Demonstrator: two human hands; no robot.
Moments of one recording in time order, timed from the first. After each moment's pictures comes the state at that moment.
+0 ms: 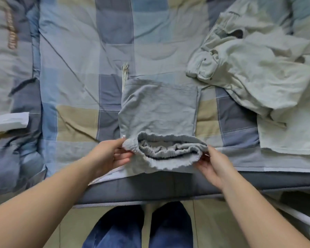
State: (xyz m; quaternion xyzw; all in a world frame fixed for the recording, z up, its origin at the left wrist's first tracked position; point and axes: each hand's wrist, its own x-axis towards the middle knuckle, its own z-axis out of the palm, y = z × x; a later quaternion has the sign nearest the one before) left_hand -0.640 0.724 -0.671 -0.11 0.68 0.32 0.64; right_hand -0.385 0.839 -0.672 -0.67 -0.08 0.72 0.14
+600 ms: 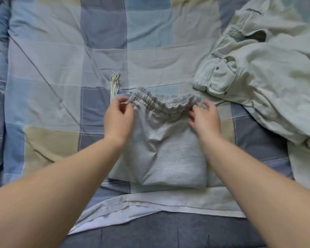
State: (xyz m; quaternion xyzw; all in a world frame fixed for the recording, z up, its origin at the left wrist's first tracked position) left_hand -0.672 0.891 -0.771 0.18 0.82 0.43 0.32; right_hand -0.502 0.991 -0.775 -0.67 -0.39 0.59 0.22
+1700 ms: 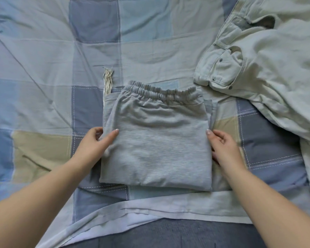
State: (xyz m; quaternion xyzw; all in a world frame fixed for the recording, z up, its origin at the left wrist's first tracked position) left_hand -0.714 0.817 -0.817 0.14 0.82 0.31 0.47; right_hand -0.415 0.965 -0.840 -0.67 -0.40 0.60 0.15
